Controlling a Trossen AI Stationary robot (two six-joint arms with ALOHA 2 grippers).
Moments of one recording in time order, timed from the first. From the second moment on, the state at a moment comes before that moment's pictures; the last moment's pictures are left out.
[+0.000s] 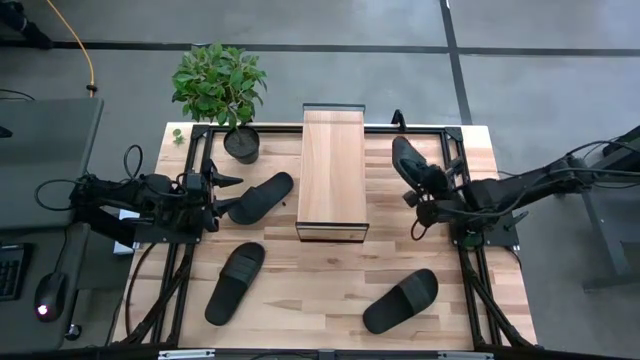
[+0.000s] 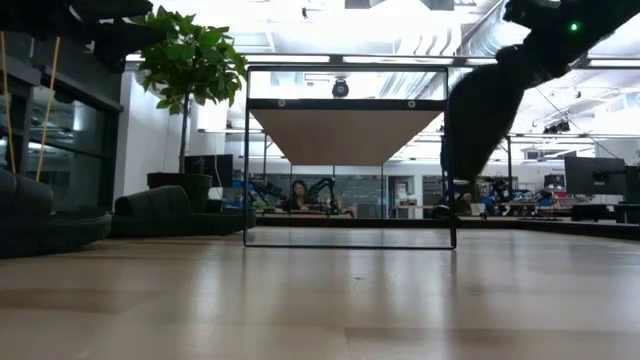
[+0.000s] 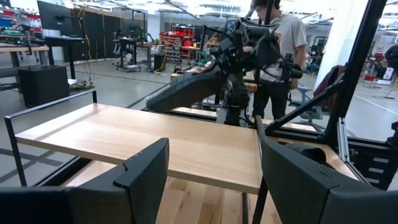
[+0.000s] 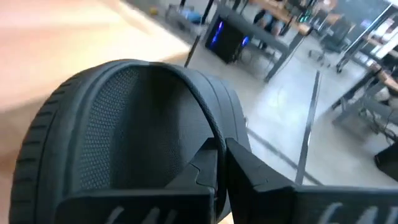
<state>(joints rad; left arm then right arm) -0.08 0.18 0.31 -0.11 -0.38 -0.08 0.25 0.92 0.72 -0.92 1.19 0.69</state>
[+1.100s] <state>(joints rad) -0.08 0.18 0.31 -0.10 -0.17 0.08 0.30 1.01 0.72 0.35 0.48 -0.19</state>
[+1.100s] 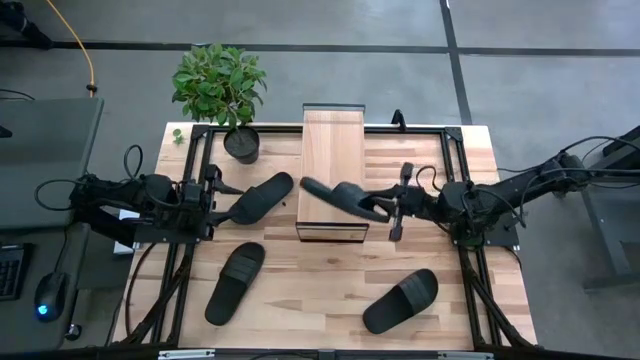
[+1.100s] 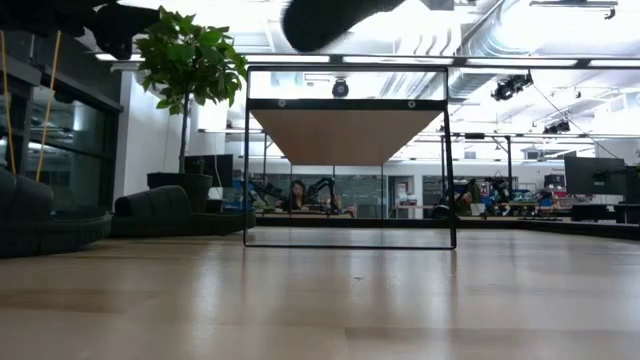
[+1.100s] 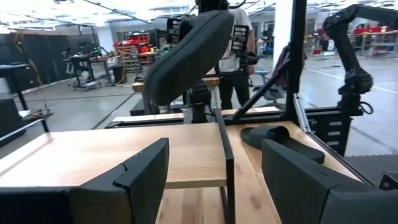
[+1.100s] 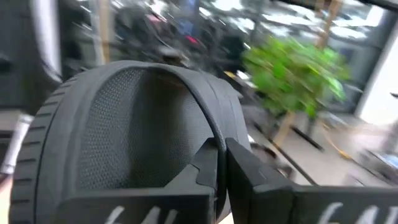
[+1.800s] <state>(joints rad) -0.08 0.41 0.31 0.23 -0.08 0.08 0.22 1.16 0.72 0.65 0.17 -0.12</state>
